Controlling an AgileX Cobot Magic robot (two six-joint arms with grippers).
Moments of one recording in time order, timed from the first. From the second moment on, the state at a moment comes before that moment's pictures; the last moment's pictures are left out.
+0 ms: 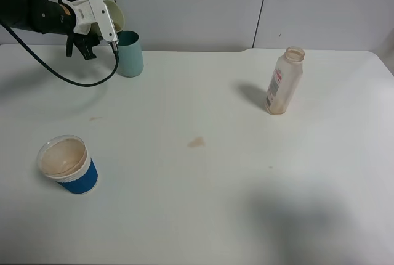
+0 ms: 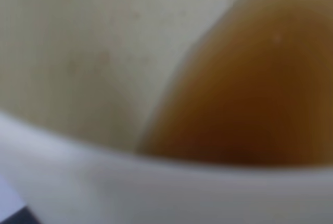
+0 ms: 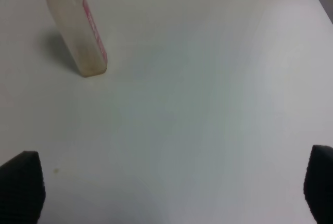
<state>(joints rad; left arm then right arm) -0.07 2.09 -1.33 0.10 -0.18 1.11 0.01 0.00 -0.50 -0.06 1.06 0.10</state>
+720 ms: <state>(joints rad) -0.07 2.09 -1.33 0.10 -0.18 1.16 0.01 0.00 -0.50 -0.06 1.06 0.10</state>
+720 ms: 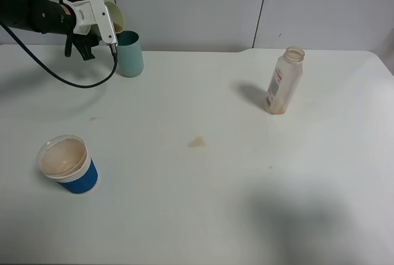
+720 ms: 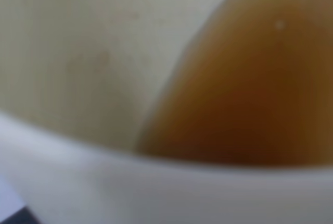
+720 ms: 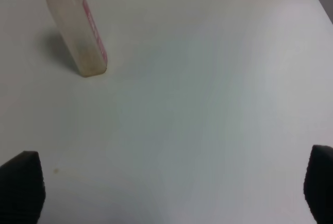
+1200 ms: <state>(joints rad) -0.07 2.10 -1.33 0.10 -0.18 1.19 0.01 0.00 -0.50 -0.06 1.06 0.10</state>
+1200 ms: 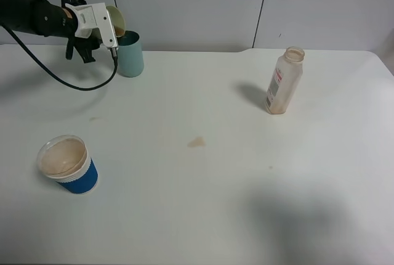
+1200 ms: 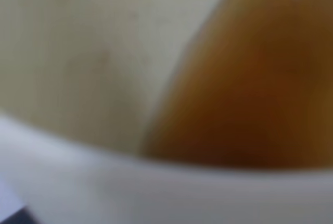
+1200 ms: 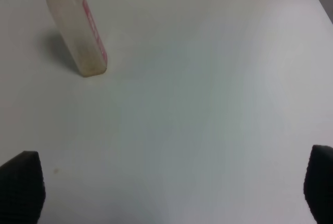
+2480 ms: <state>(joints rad) -0.07 2.11 -1.36 0.10 -0.17 1.26 0.01 0.00 -0.50 -0.06 1.06 0.10</state>
